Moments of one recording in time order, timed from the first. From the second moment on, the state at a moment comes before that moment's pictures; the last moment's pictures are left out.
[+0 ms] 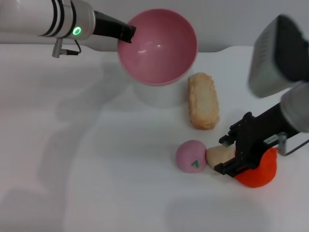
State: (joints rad) left arm -0.80 -2.05 1.31 0.98 2.39 0.86 -2.49; right arm 0.56 2.07 -1.44 -1.50 -2.42 -1.71 2.27
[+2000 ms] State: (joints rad) left arm -0.79 -2.06 1.33 0.99 2.32 0.89 -2.47; right arm 0.54 2.08 -1.58 -1.51 -2.55 -1.57 2.30
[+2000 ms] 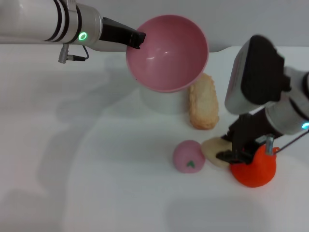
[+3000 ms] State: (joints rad) left arm -0.78 -2.06 1.36 0.96 2.32 0.96 -2.45; right arm 0.53 2.08 -1.47 -1.81 -2.37 -1.39 2.24
